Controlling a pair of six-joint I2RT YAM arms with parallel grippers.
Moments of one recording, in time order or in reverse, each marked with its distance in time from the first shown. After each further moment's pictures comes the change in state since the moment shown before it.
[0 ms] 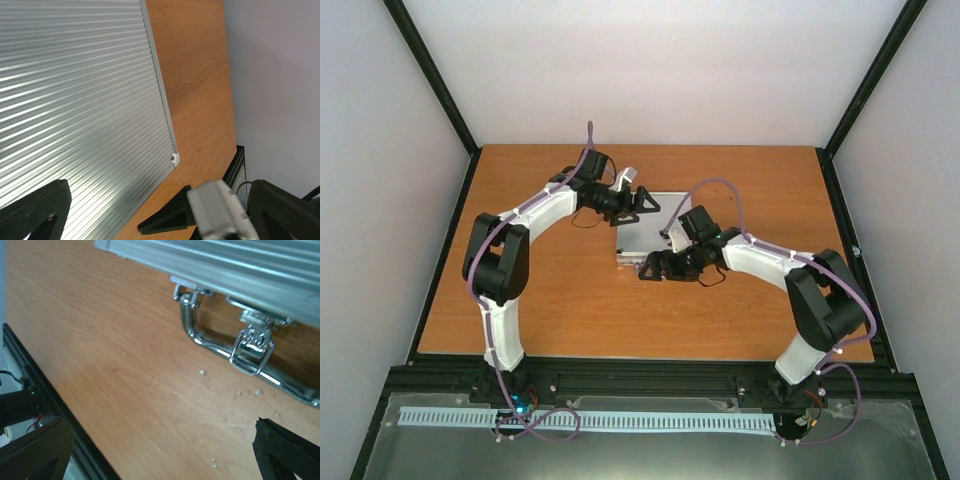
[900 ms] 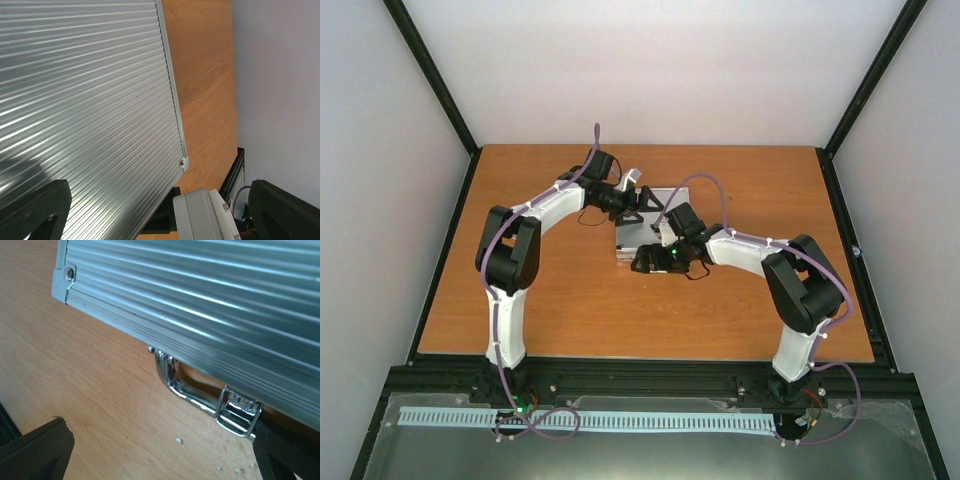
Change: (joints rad) left arm -0.005 0.132 0.101 0.003 0.028 -0.015; right arm 0.027 0.167 0.092 0.103 0.125 0.035
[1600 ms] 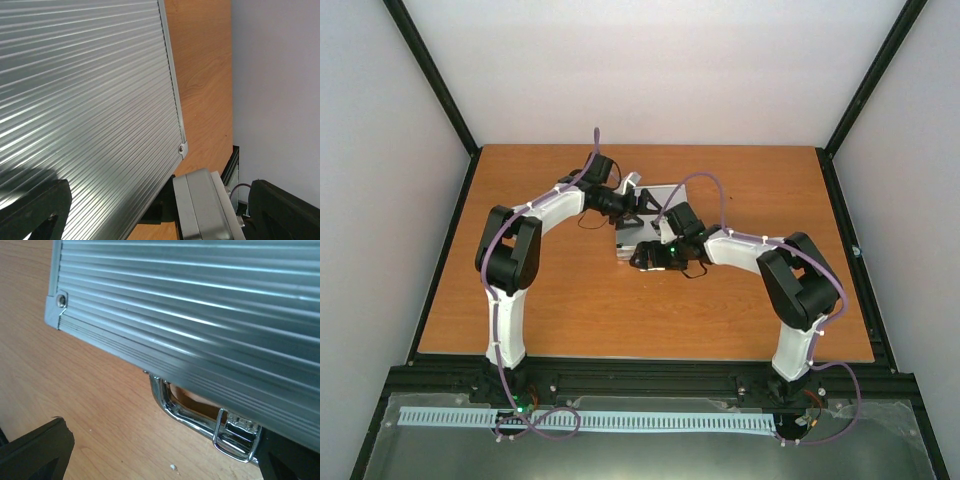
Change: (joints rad) left arm 0.000 0.000 -0.042 0.034 0.023 -0.026; right arm 0.009 0.031 0.001 0.073 0.052 0.037
